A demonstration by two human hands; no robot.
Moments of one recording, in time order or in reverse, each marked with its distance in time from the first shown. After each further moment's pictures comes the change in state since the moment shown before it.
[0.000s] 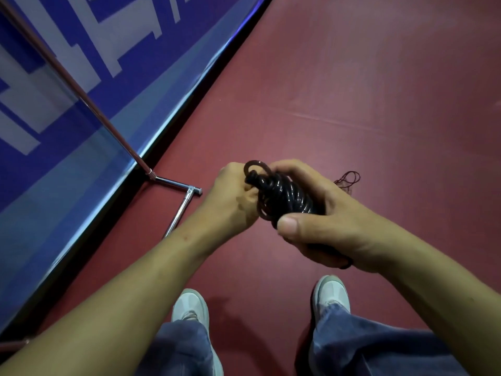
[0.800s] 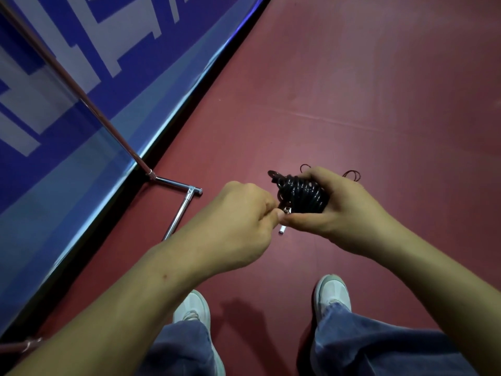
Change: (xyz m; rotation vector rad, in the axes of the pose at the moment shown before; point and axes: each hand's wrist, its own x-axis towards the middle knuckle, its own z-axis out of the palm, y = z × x) left_hand -0.034 0.022 -0.012 0.386 -0.187 0.044; right_hand 0.006 0.026 -0.024 -0.730 0.471 0.121
